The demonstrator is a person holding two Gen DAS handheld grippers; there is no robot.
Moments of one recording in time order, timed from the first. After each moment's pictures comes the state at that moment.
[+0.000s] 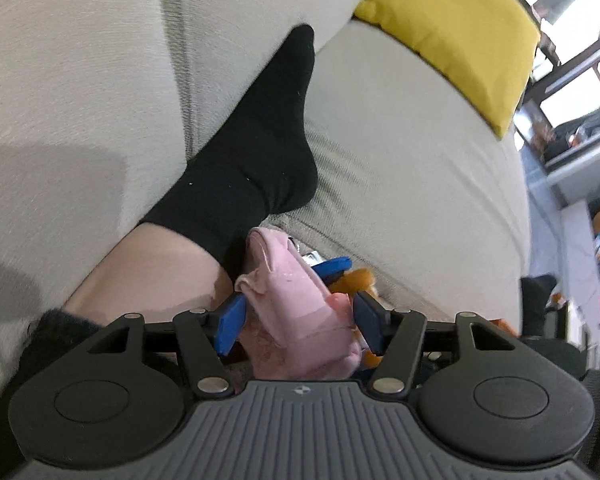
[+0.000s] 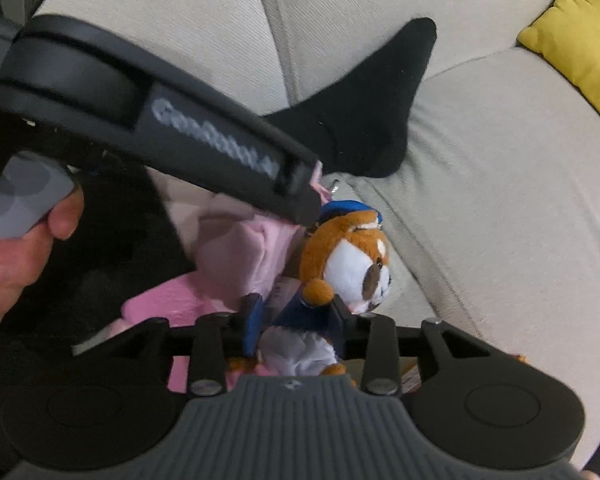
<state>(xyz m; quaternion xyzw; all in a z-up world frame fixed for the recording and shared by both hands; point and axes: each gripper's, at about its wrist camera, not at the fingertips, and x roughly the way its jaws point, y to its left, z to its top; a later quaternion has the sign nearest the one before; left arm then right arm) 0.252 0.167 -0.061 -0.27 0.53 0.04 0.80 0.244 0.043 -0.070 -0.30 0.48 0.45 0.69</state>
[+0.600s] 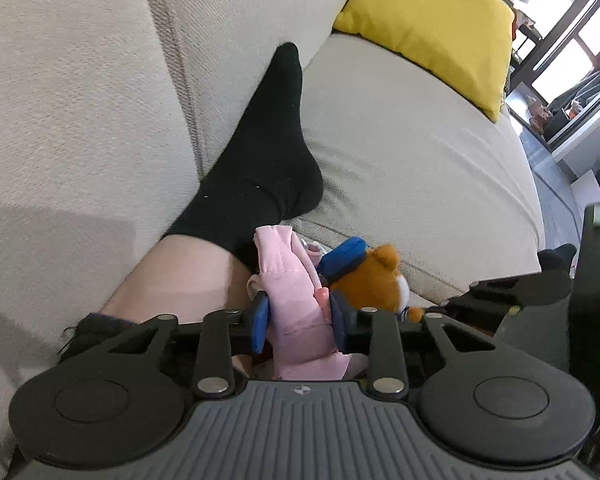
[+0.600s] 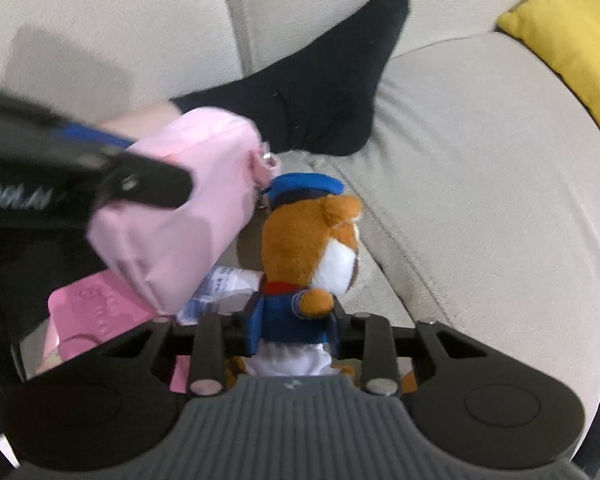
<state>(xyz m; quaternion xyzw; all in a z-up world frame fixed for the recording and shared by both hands) 0.211 0.163 -0.049 -0.21 0.49 0.04 0.84 0.259 0.039 -0.094 -0.32 0.48 0.41 0.70</state>
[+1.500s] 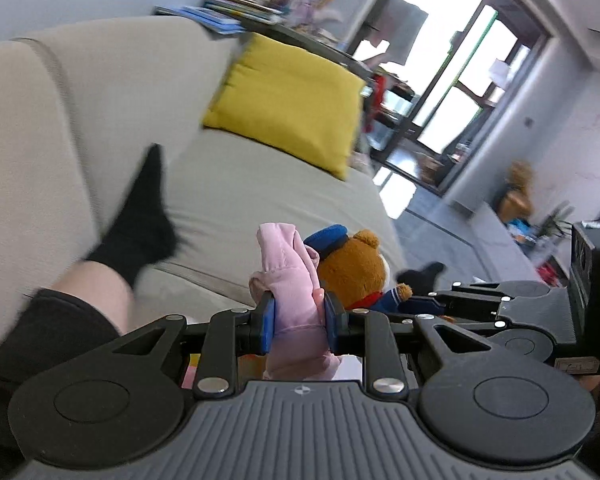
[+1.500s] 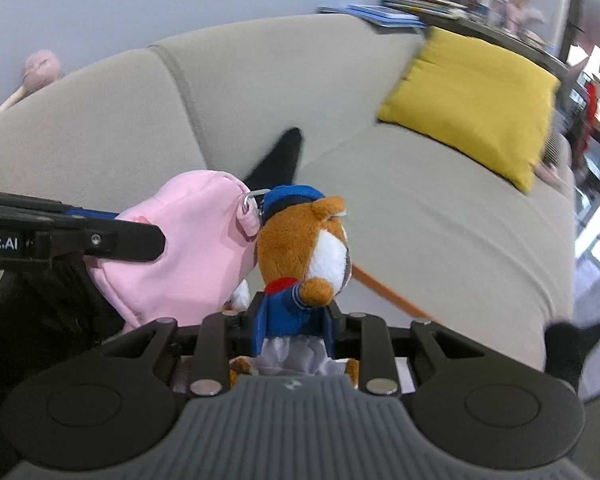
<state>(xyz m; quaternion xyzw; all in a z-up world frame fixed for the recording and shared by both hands) 0.099 0.077 0.051 -0.20 0.34 -0.09 0.91 0.174 -0.135 0.038 -0.17 0.36 0.39 0.83</state>
